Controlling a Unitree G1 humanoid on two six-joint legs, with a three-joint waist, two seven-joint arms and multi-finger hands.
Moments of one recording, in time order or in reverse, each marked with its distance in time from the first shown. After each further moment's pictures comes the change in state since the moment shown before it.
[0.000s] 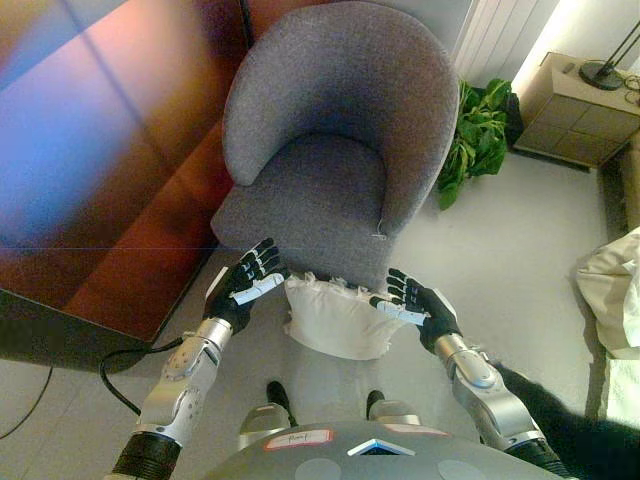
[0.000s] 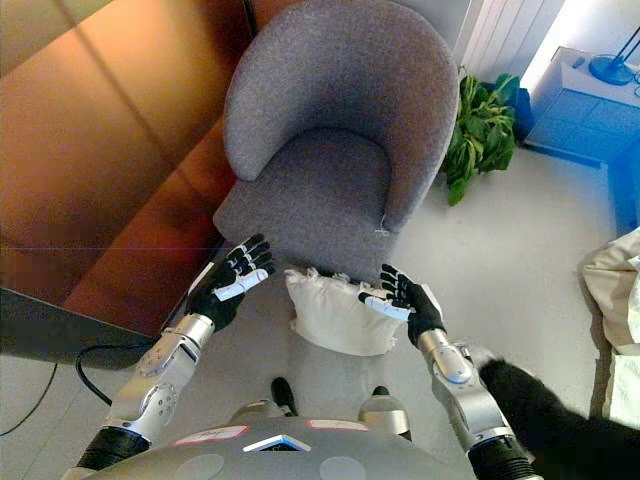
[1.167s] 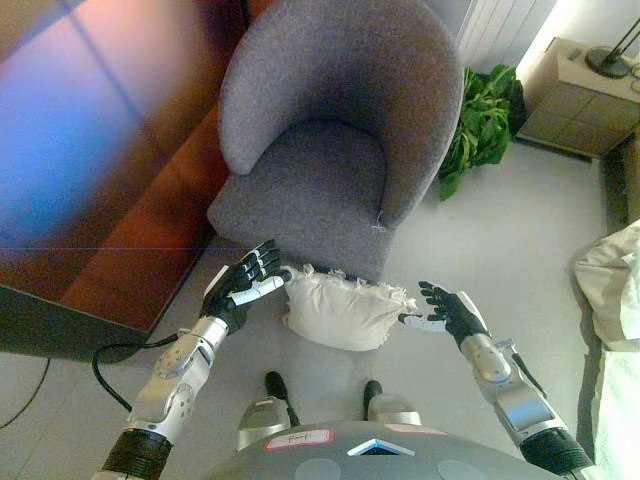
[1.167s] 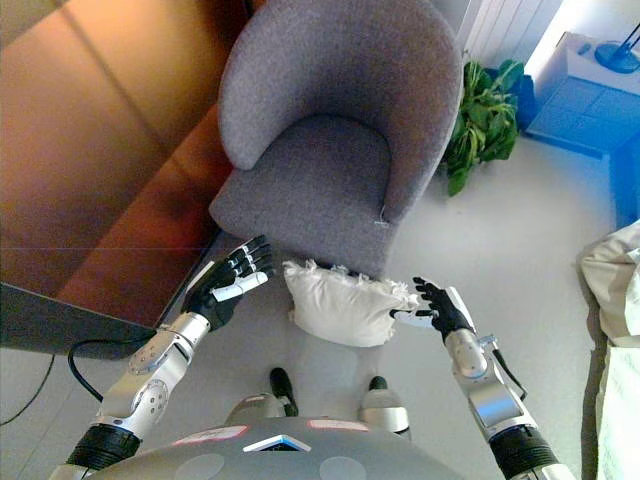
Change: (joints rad) left arm -0.033 0.051 0.000 0.000 0.003 0.021 -0.058; right arm -0.082 -0.119 0.007 0.092 -0.318 0.131 -0.070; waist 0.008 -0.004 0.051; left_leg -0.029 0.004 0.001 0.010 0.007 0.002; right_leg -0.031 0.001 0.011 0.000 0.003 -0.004
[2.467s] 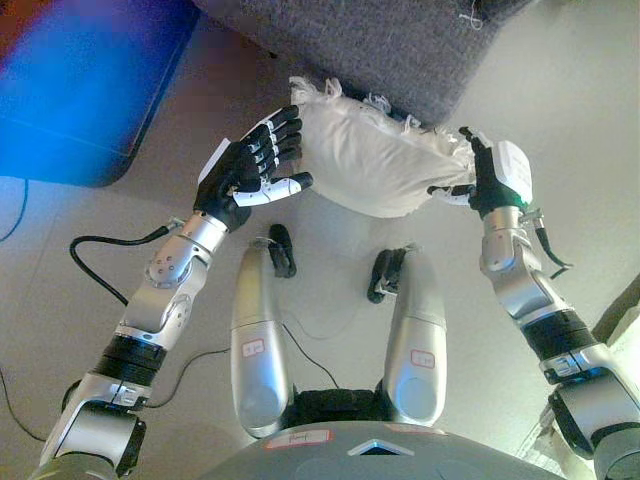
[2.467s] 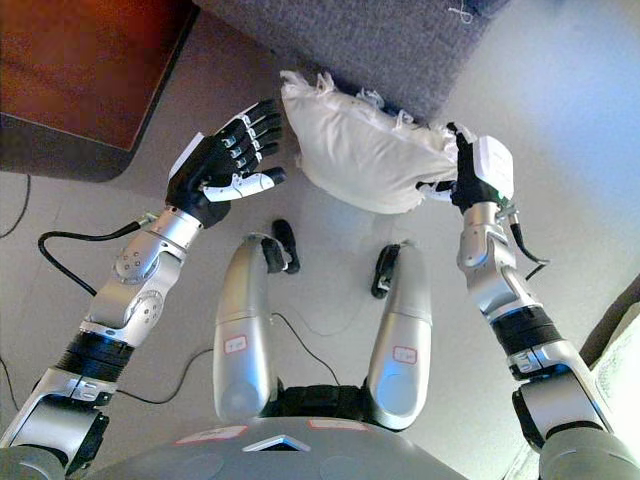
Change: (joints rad) left arm -0.430 0.133 -0.074 -0.026 0.016 -0.172 -0.009; right arm -0.571 -0.121 0.074 0.104 -0.294 0.026 -0.236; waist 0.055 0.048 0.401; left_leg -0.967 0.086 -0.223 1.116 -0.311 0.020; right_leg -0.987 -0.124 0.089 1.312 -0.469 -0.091
